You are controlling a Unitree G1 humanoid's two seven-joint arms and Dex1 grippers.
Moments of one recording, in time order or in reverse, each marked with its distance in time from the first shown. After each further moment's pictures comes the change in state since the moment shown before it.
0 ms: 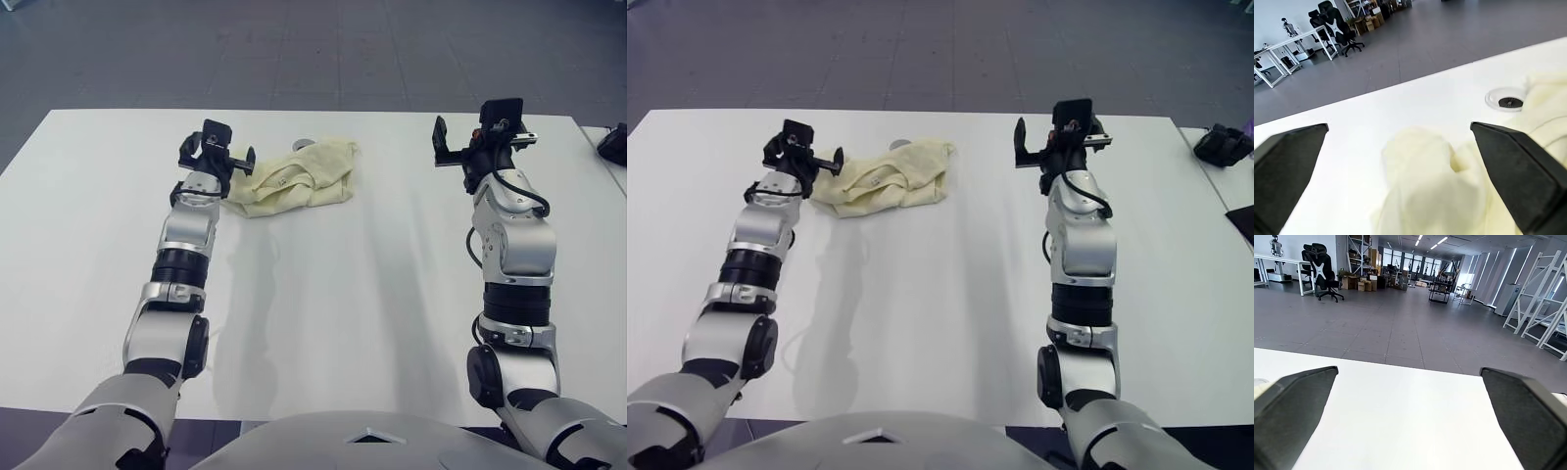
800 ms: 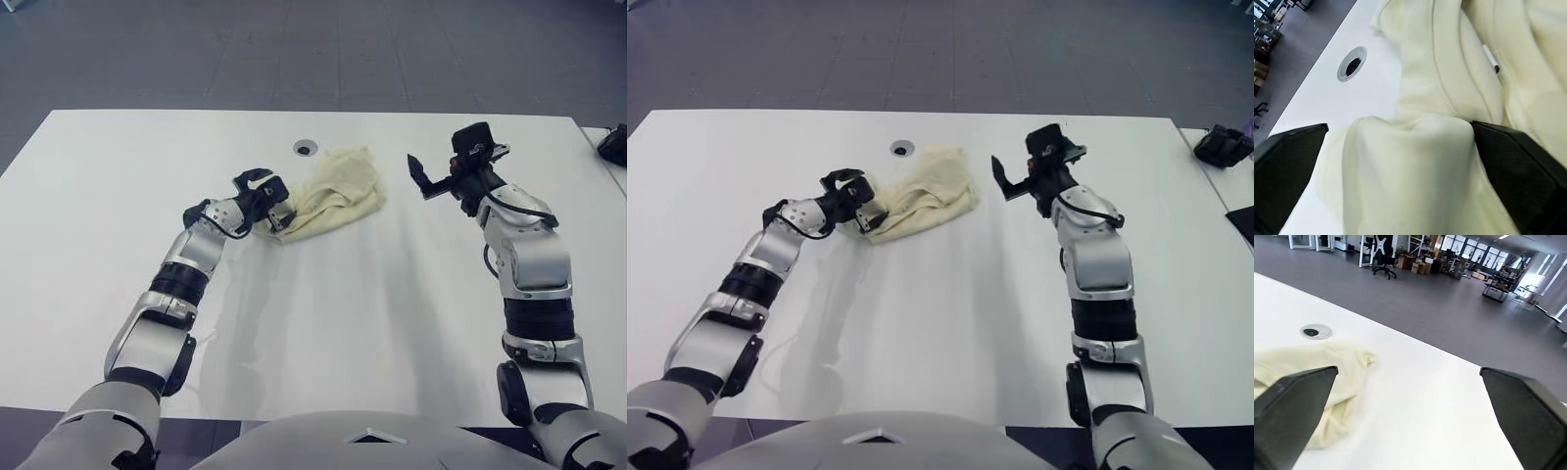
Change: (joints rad) left arm 0.186 0.112 -0.294 -0.222 0.184 -0.192 -0.517; right arm 0.096 -0.182 0.153 -0.065 0.039 0.027 0.356
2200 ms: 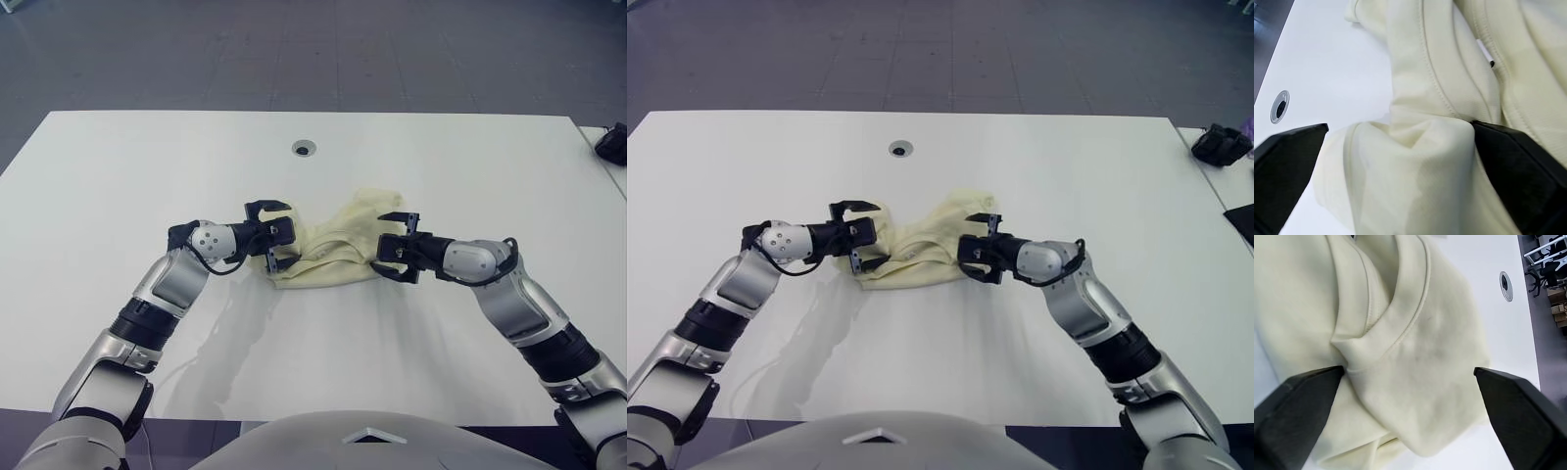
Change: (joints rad) left arm 0.174 0.195 -0.096 -0.462 -0.054 0.134 -0.236; right arm 0.147 -0.270 0.437 -0.122 -0.395 -0.280 0.396
